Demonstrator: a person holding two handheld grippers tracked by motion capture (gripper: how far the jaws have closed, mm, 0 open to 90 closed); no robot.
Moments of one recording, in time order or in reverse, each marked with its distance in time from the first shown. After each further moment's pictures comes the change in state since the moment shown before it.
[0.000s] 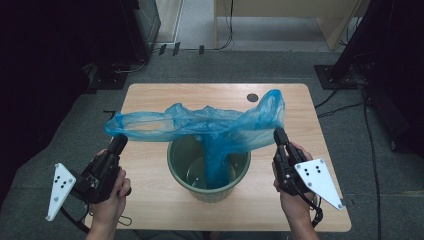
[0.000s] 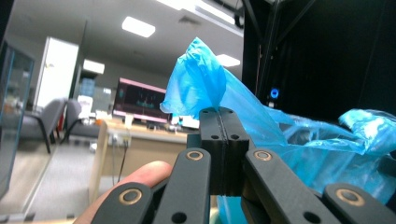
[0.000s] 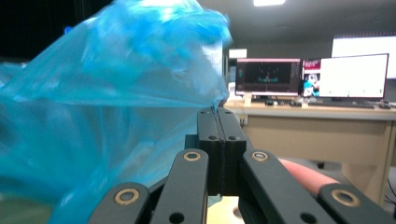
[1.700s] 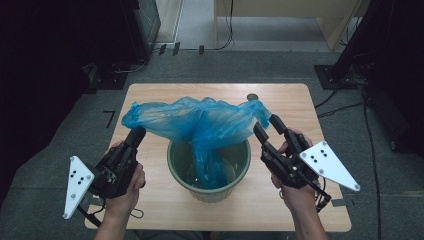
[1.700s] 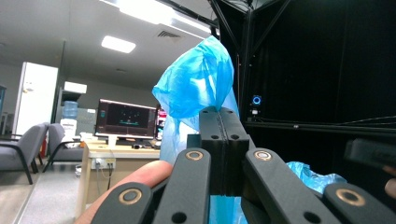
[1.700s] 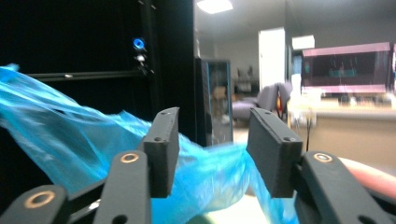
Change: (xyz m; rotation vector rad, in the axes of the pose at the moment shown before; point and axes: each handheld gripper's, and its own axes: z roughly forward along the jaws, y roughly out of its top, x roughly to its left) left arm -0.042 0.016 0.032 -0.055 -0.079 0.074; right arm 0.006 0.044 0.013 0.037 0.262 0.109
